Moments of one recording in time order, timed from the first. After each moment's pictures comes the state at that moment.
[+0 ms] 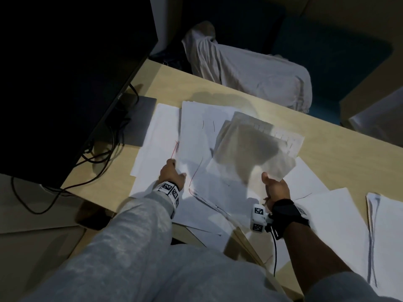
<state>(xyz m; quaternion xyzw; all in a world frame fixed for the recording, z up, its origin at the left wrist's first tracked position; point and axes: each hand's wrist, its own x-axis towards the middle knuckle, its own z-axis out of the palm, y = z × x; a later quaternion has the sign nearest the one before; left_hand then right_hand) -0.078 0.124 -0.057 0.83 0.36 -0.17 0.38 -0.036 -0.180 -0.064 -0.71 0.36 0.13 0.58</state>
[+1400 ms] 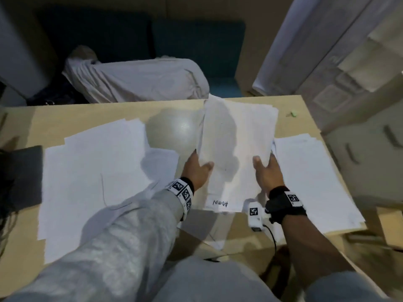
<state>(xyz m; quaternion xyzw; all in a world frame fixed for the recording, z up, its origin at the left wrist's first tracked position) -0.041 -0.152 0.008 0.78 0.06 -0.25 0.56 -0.108 -0.363 0.017 -0.78 0.32 -0.04 0.53</state>
